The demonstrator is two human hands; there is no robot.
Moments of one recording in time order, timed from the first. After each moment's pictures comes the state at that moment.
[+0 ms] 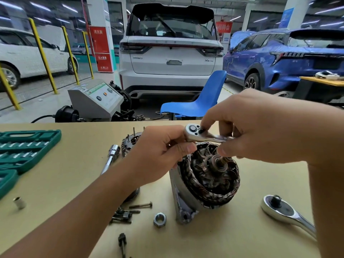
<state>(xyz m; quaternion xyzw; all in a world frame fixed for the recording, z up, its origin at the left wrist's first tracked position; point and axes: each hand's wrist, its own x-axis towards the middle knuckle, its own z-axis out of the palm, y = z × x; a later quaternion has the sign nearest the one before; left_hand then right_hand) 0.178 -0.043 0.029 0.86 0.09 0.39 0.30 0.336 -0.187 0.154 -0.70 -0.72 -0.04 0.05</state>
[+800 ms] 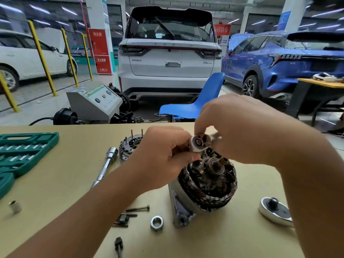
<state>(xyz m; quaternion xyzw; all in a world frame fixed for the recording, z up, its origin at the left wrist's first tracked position) 0.185 -0.061 0.047 0.89 0.06 0.43 0.15 0.319 -0.178 0.145 -0.70 -0.70 -0.15 0.03</state>
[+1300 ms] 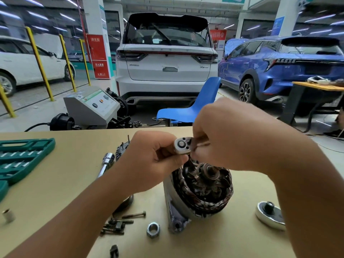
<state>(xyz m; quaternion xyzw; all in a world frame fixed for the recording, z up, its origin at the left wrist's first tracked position) 0.176 -0.048 0.041 0.87 0.07 0.42 0.24 0.315 -0.178 0.143 -0.69 -0.69 -0.20 0.05</state>
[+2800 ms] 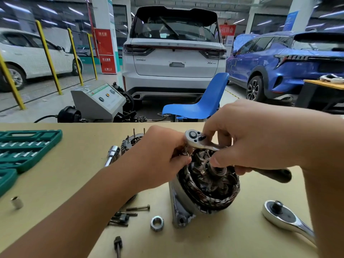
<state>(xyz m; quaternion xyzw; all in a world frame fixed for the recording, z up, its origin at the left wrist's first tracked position) 0.176 -0.056 0.047 0.93 0.15 0.33 0.05 0.333 -0.184 0.149 -0.70 -0.71 0.06 0.03</state>
